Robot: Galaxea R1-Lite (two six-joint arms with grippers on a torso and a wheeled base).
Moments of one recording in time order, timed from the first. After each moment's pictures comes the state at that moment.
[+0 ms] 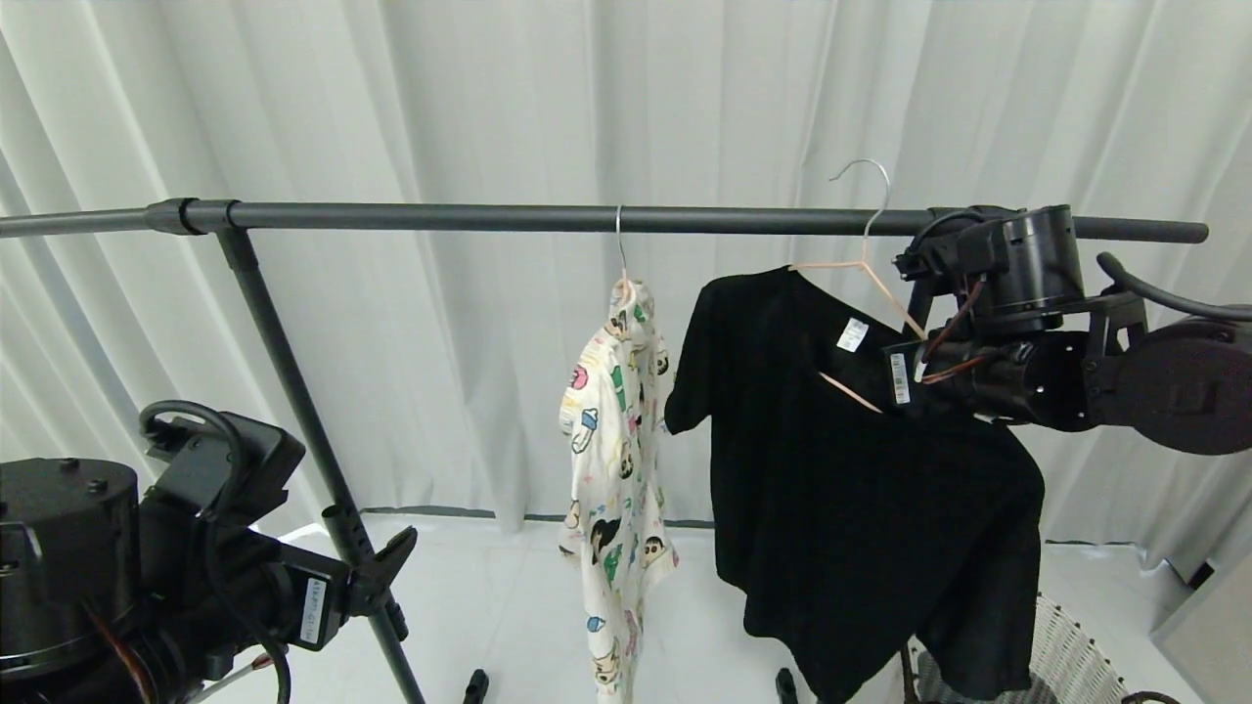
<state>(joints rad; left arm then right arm) -0.40 1.25 -0.35 -0.47 0.28 0.16 0.54 1.76 -1.22 -0.06 -0.47 0.10</state>
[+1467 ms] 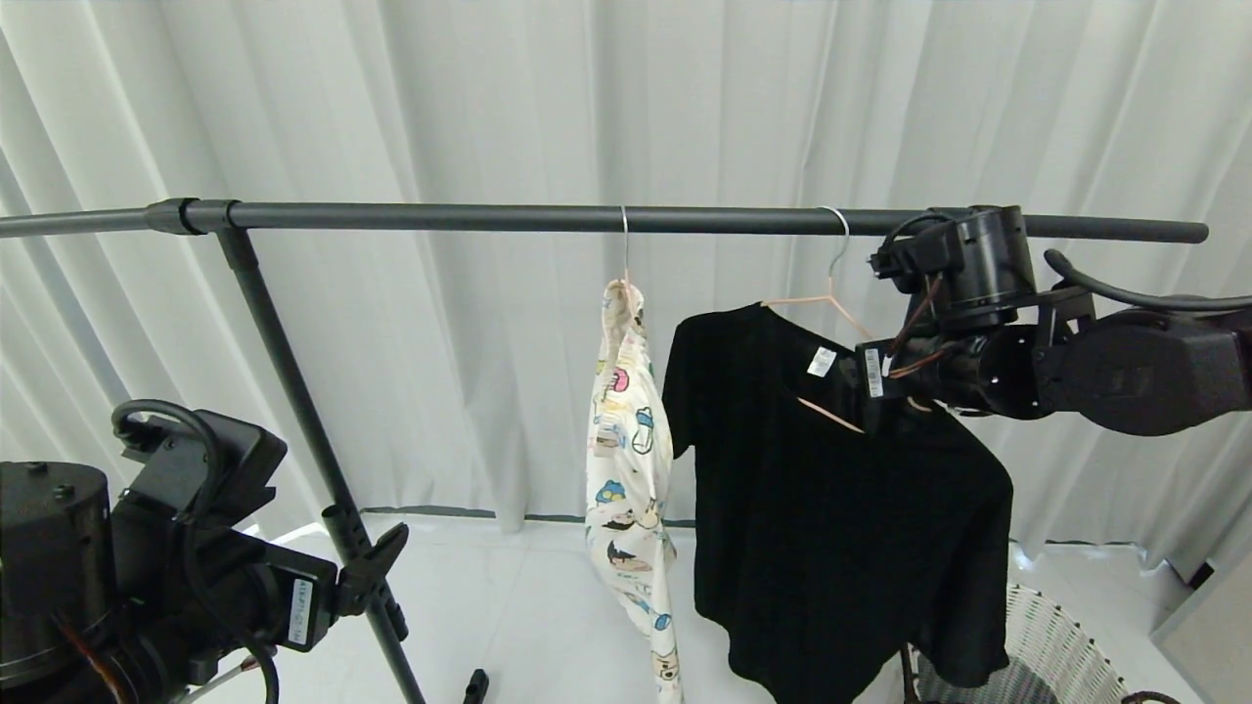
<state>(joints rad) -0.40 1.22 -0.34 -0.47 0.31 0.16 0.56 1.82 -1.30 -0.03 -0.48 0.13</state>
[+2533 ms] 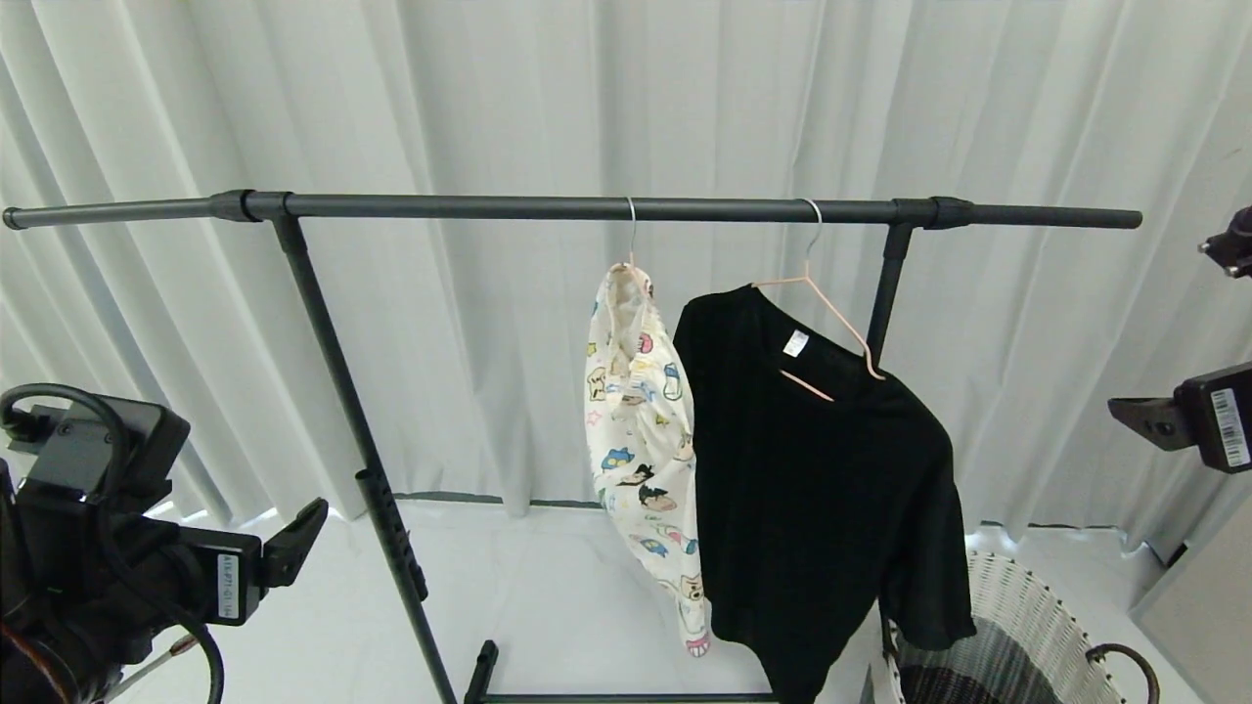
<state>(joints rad) -0.26 1.15 -0.33 -0.47 0.37 0.18 0.49 1.23 -1.07 0.36 -0.63 -0.04</state>
